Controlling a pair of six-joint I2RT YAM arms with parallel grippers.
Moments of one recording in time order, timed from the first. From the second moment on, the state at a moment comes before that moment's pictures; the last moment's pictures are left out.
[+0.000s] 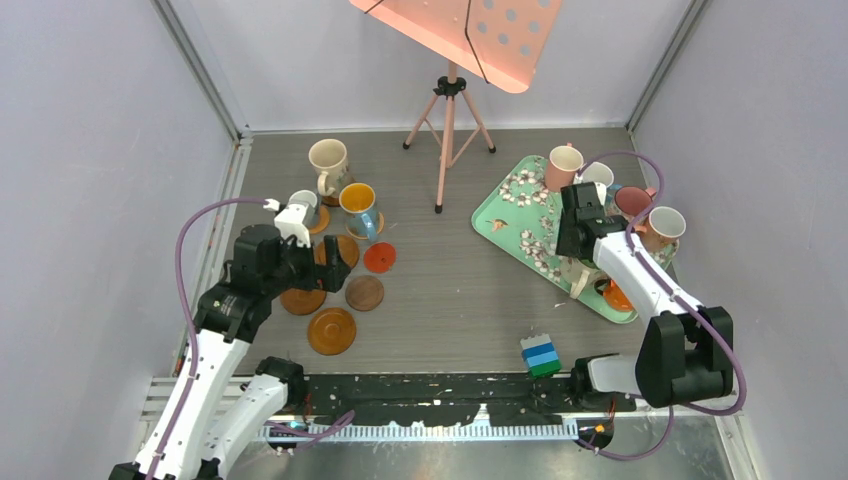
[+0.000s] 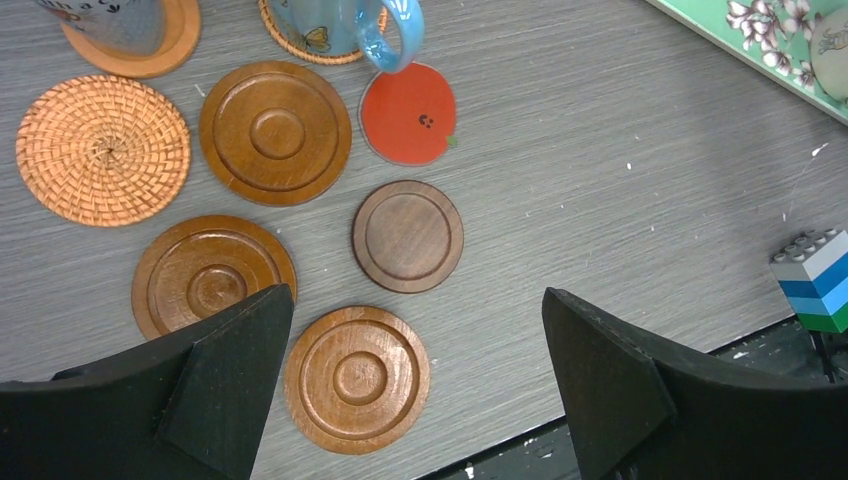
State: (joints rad) left arm -0.28 0.69 0.87 -0.76 0.15 -0.17; right arm 0.15 1.29 0.91 -0.62 0.37 0.27
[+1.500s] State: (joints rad) left arm -0.28 0.66 0.86 -0.77 -0.08 -0.18; right arm 1.05 1.38 1.13 -0.74 0.32 0.32
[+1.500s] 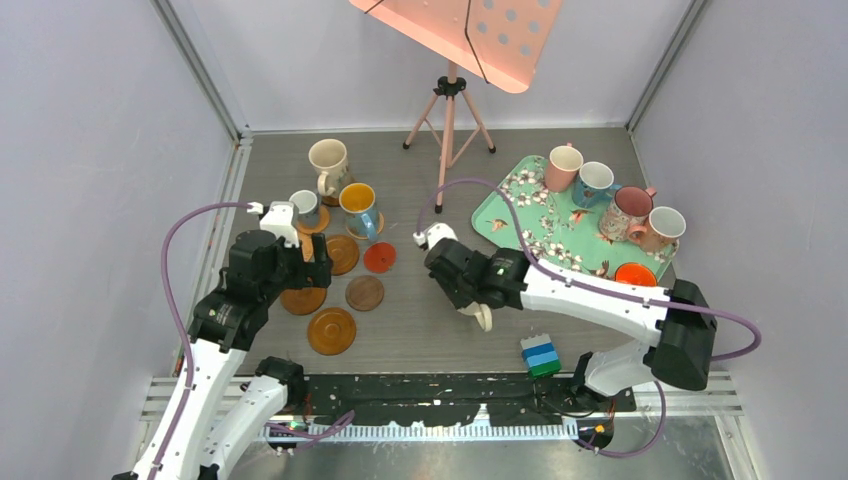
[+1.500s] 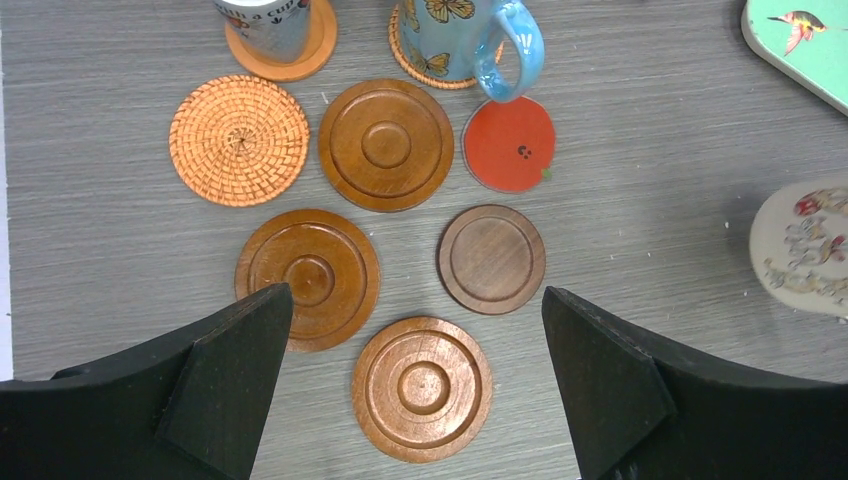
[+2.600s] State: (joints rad) left arm -0.28 0.71 0.85 -0.78 0.06 -0.23; right arm 1.25 1.58 1.19 -0.63 0.50 0.43
